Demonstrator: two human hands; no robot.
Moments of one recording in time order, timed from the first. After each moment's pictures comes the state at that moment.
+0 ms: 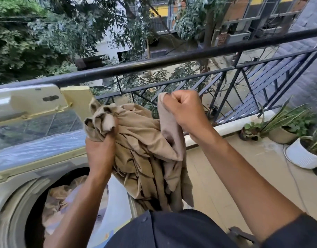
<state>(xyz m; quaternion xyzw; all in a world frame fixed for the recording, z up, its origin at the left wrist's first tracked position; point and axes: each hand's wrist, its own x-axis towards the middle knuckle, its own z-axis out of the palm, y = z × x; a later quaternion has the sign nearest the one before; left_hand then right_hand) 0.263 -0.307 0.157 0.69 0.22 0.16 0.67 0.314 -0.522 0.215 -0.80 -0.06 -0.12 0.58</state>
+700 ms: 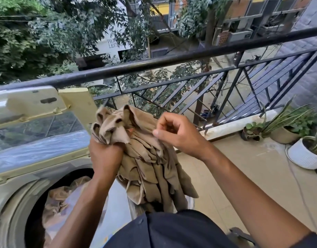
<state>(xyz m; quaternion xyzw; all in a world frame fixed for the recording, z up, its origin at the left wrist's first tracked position) 0.273 -0.310 0.146 0.75 0.14 0.19 0.61 0.290 -0.532 0.185 -0.78 -0.19 0.06 0.59</state>
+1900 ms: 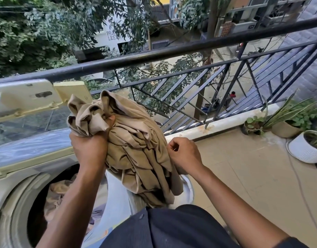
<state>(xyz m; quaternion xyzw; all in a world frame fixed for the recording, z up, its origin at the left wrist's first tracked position) 0.275 -0.299 0.162 0.67 0.19 0.23 0.68 0.276 -0.535 0.072 -0.92 0.08 0.05 0.38</state>
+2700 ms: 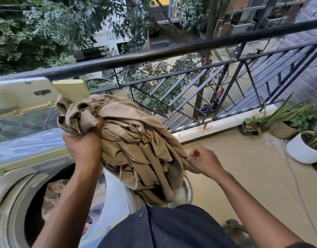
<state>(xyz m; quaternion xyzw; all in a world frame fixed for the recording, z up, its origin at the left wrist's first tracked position) 0.274 -0.299 0.163 0.64 0.28 0.27 0.67 0.263 -0.616 0.019 -0.92 0.13 0.13 0.33</state>
